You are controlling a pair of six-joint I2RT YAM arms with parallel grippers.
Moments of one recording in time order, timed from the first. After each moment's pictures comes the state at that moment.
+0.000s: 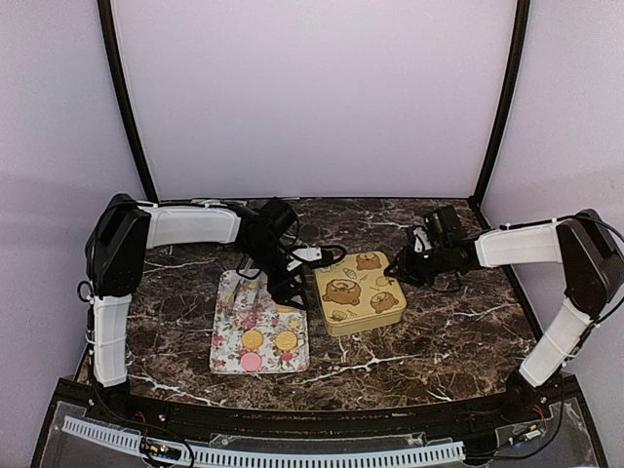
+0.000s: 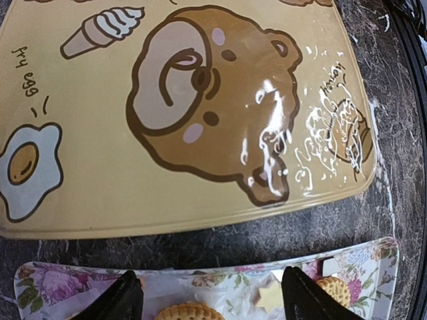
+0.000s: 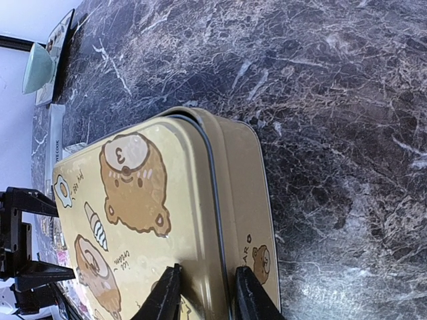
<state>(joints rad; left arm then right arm) -0.71 2.09 1.58 -0.70 0.49 0.64 0.44 1.64 0.89 -0.12 -0.34 0.64</state>
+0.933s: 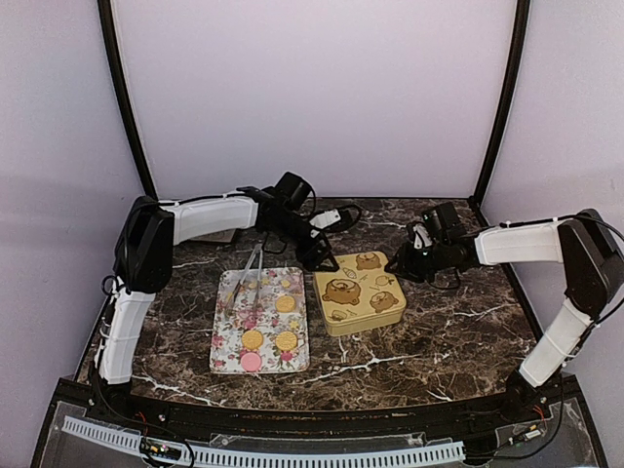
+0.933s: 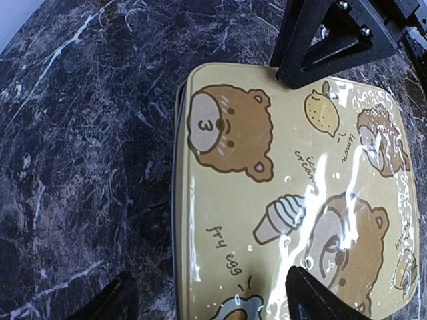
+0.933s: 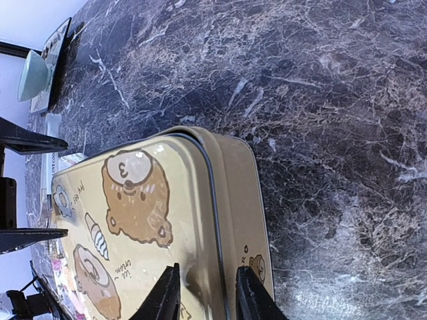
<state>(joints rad) -0.69 2.29 1.93 -0.59 0.51 0.49 0.45 1.63 0.91 -0.14 -0.30 0.63</state>
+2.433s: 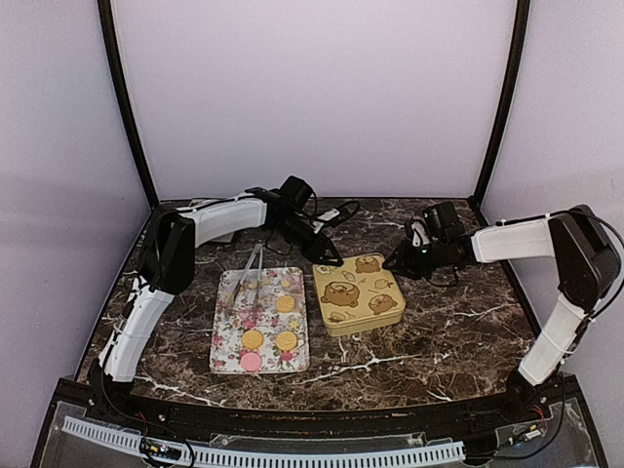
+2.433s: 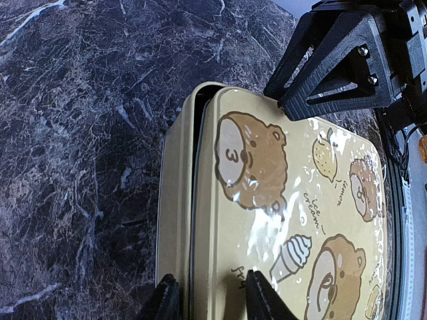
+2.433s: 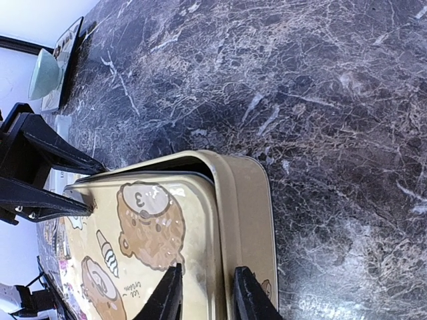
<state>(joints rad) -0.64 2.52 2.23 -0.74 0.76 0.30 0.43 1.69 0.93 -0.08 -0.36 0.61</state>
